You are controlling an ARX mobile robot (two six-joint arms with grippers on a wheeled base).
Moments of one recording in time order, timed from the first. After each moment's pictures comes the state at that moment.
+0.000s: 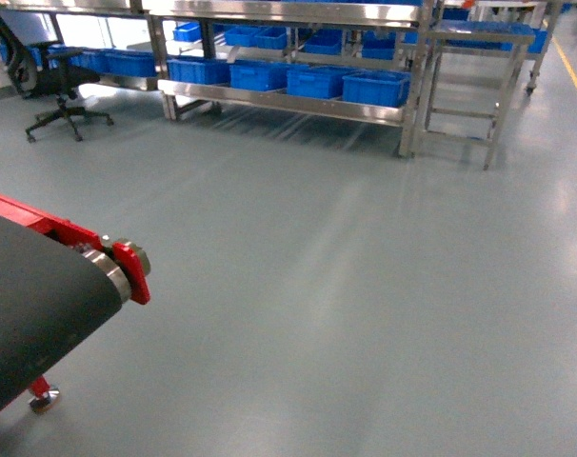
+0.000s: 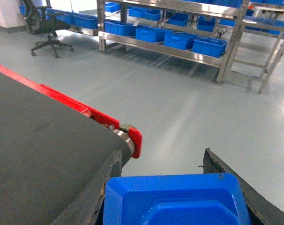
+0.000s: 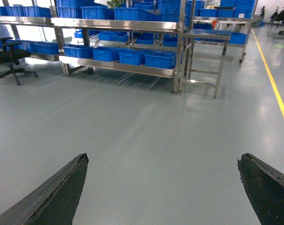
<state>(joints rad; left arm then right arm) -0.66 0.48 0.19 0.17 -0.72 -0.16 0.00 0.01 0.01 -0.01 0.00 0.00</state>
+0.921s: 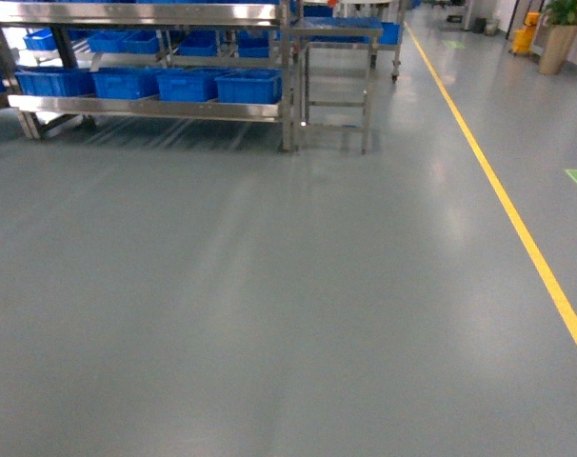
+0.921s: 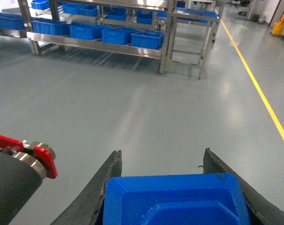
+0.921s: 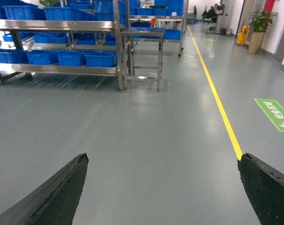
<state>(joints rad) -0.66 0.48 0.19 0.17 -0.73 -0.16 0.00 0.01 0.01 -0.01 0.00 0.00</state>
